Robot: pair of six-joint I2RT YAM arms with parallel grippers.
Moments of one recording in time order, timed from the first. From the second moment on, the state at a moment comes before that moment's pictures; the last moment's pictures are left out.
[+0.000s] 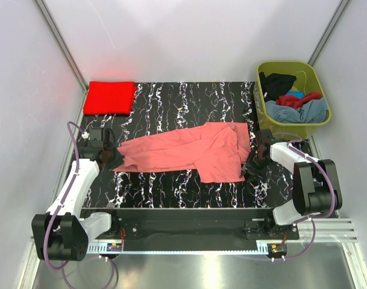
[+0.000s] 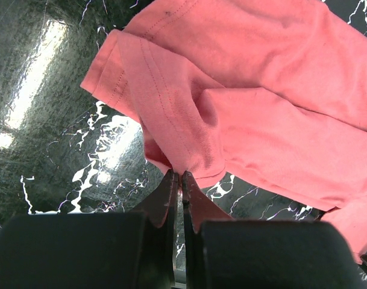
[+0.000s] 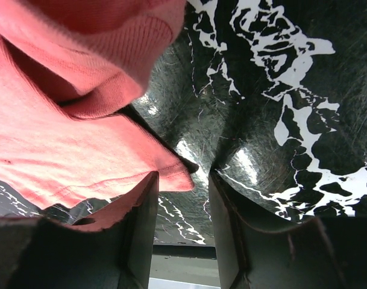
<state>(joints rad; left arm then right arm) -0.03 1.08 0.79 -0.75 -0.03 -0.70 0.11 1.51 0.77 -0.68 -0.18 0.61</state>
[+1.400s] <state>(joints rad) -0.03 1.05 1.44 -0.86 -0.18 -0.68 0.11 1.42 1.71 -0.70 -0.16 0.68</state>
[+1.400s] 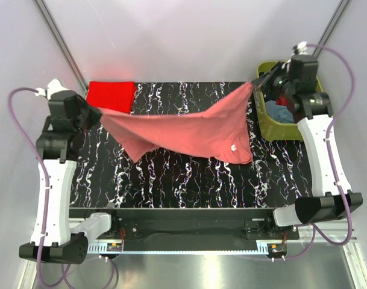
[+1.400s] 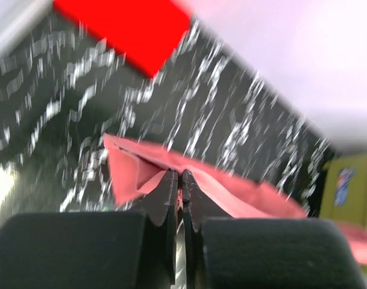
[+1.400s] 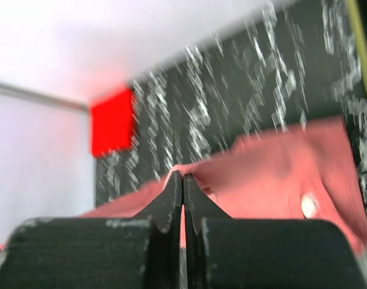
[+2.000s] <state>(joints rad) -0.03 0.85 1.84 -0.67 -0.22 -0.49 0.11 0.97 1.94 -0.60 -0.07 0.61</state>
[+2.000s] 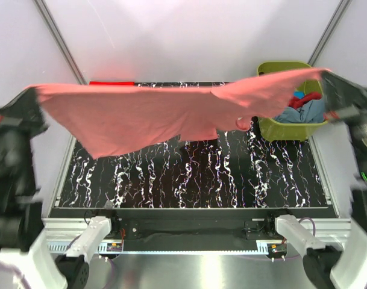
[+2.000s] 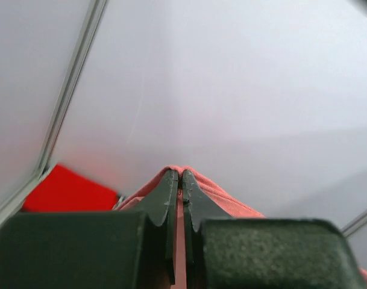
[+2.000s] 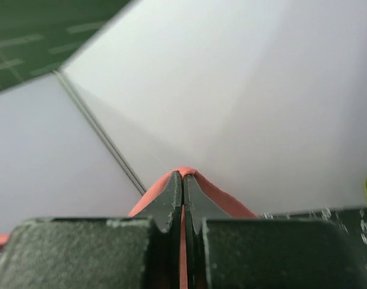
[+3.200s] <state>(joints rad) -0.05 1.28 1.15 -0.10 -0.36 -0.33 0.11 1.45 1.38 -0.21 -0.12 0.47</state>
